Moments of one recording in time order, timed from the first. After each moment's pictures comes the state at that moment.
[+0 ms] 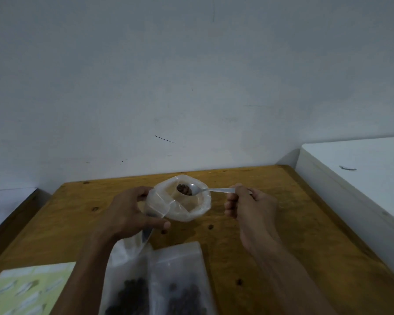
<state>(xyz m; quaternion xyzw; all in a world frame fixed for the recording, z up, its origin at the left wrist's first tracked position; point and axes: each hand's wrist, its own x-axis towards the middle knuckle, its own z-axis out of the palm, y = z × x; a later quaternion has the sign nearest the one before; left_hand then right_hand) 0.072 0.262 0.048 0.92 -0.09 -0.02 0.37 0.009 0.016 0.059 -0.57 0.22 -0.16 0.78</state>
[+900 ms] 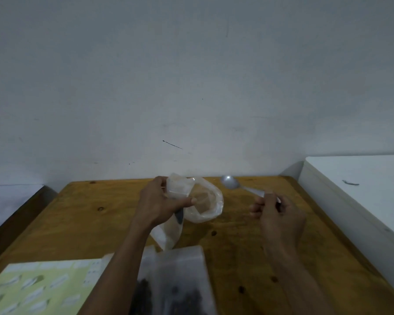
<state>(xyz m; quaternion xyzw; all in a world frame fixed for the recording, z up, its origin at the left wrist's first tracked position) 0.088 0.212 0.043 0.88 -0.02 0.08 0.46 0.004 -0.011 0.044 -0.65 0.20 -0.34 0.65</state>
